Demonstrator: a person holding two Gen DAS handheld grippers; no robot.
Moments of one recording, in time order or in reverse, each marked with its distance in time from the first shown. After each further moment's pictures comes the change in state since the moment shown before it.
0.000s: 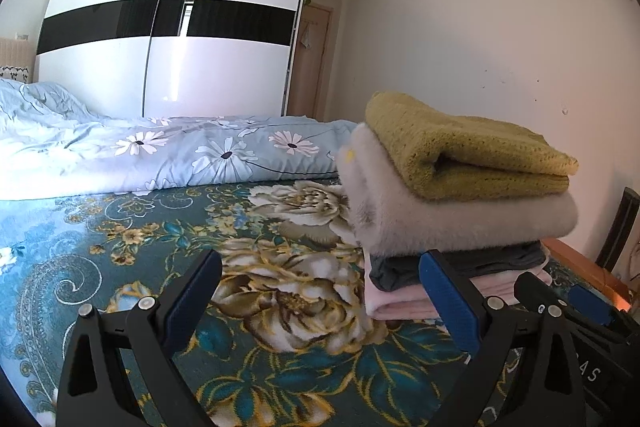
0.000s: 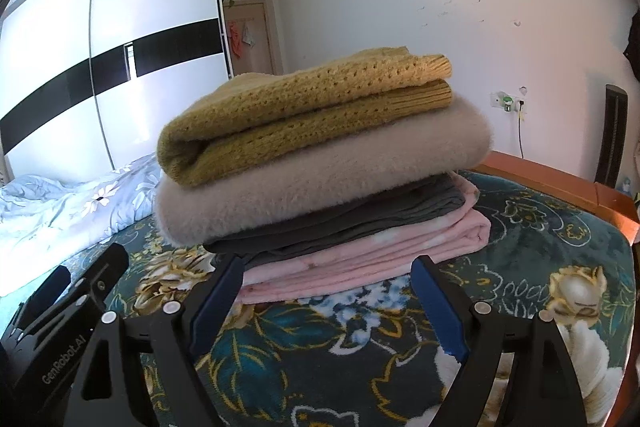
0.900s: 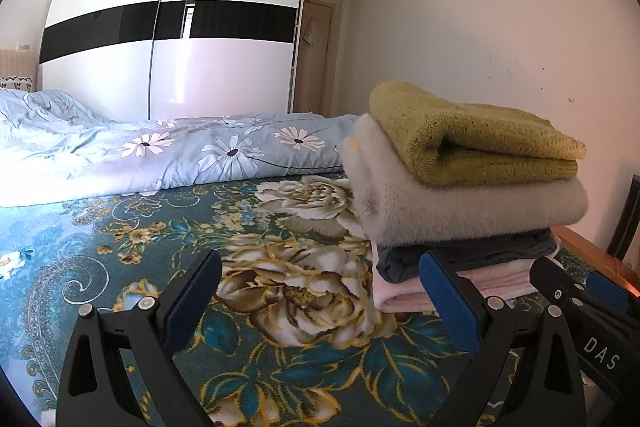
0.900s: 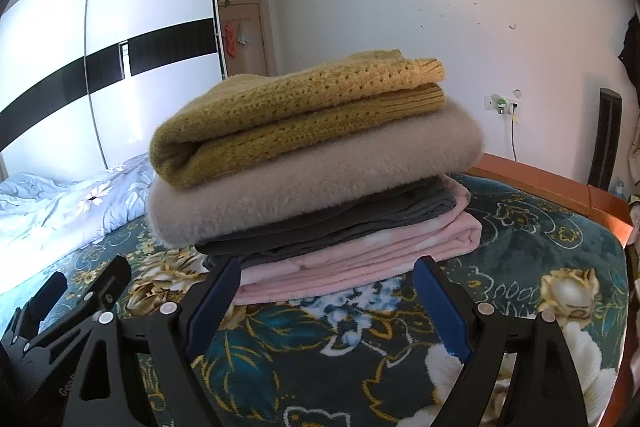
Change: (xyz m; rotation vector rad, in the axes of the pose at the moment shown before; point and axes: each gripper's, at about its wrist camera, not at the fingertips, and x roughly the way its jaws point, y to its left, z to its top) left arm 0.002 -0.004 -0.004 0.028 0.012 0.038; right arm 0.001 -0.001 0.003 -0.005 -0.003 -0.026
